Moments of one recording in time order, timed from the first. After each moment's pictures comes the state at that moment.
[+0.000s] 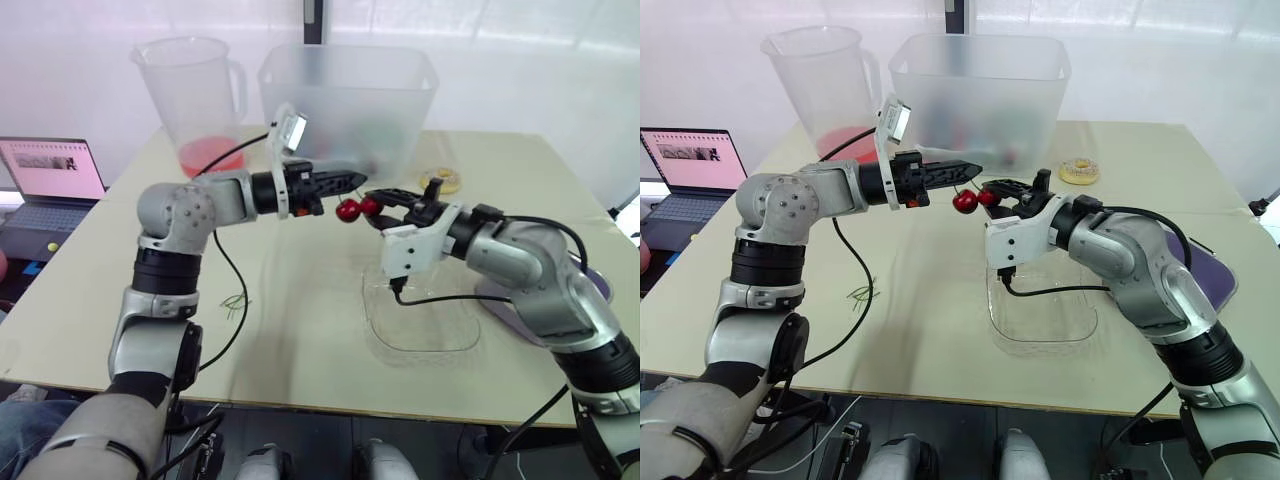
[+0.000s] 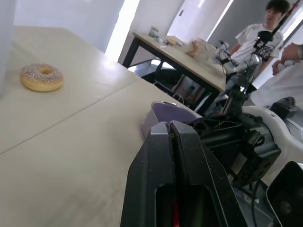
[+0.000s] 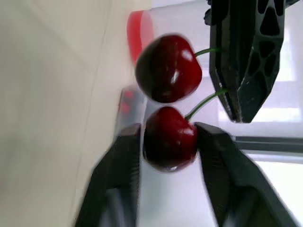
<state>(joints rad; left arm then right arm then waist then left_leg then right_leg) -1.08 0.35 0.04 0.18 -0.80 1.07 -0.72 -0.62 -0.81 0.20 -0.34 -0.40 -0.05 0.71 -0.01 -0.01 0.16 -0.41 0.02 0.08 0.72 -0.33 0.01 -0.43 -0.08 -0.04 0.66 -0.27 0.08</state>
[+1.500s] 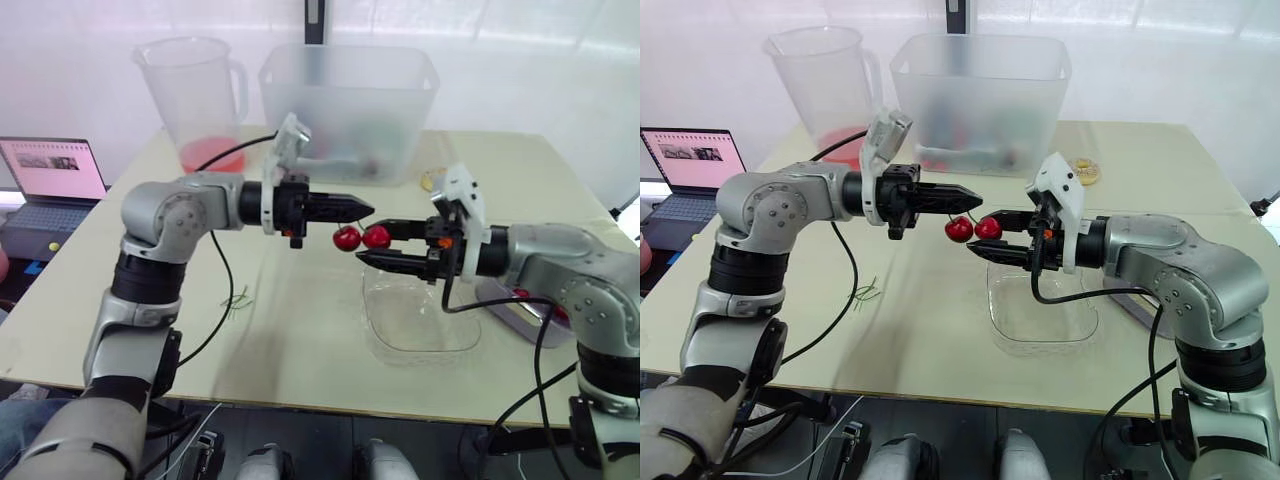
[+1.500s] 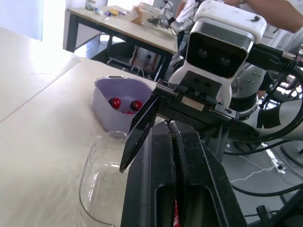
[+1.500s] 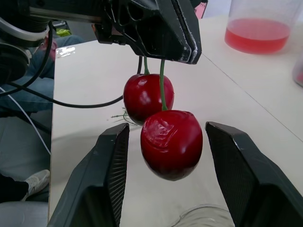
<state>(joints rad) -1.05 0.45 -0.06 0.05 -0.78 1.04 -1.06 -0.65 -0.73 -0.11 -0.49 0.80 1.06 0.77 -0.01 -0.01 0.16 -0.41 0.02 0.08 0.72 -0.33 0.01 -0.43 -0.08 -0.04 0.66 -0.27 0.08</state>
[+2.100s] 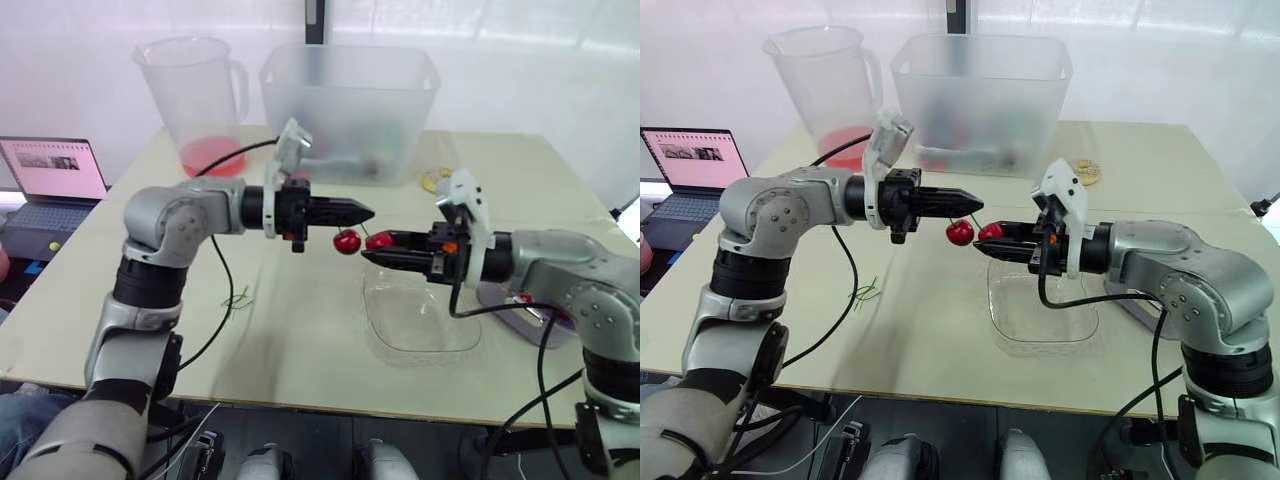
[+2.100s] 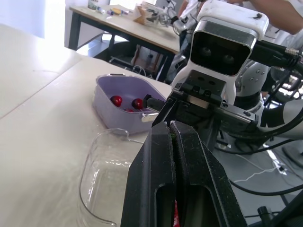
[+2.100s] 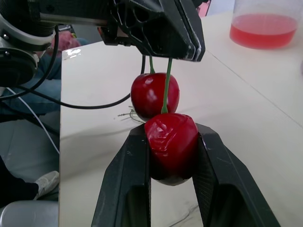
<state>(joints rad) -1.03 0.44 -0.07 0.04 -0.77 1.04 -1.04 -0.59 -0.76 -0.14 -0.49 0.87 1.06 0.77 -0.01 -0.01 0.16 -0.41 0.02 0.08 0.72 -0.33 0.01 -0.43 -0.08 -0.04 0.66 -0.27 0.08</state>
